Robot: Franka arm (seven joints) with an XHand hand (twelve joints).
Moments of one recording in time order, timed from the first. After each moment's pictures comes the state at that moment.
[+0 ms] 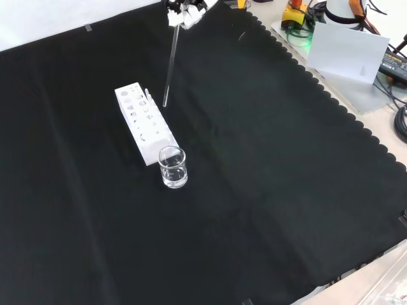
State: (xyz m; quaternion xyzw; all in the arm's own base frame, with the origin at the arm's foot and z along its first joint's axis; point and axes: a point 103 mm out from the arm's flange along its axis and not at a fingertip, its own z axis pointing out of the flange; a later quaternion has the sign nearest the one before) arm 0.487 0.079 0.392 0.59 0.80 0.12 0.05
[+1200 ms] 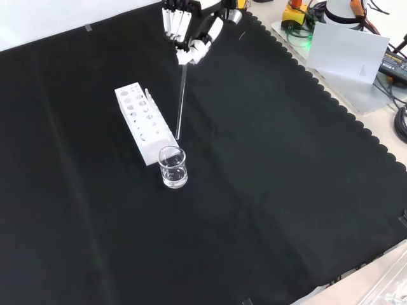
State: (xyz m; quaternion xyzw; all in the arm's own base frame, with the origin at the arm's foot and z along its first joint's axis) arm 0.513 0.121 0.350 0.52 0.85 0.11 0.01
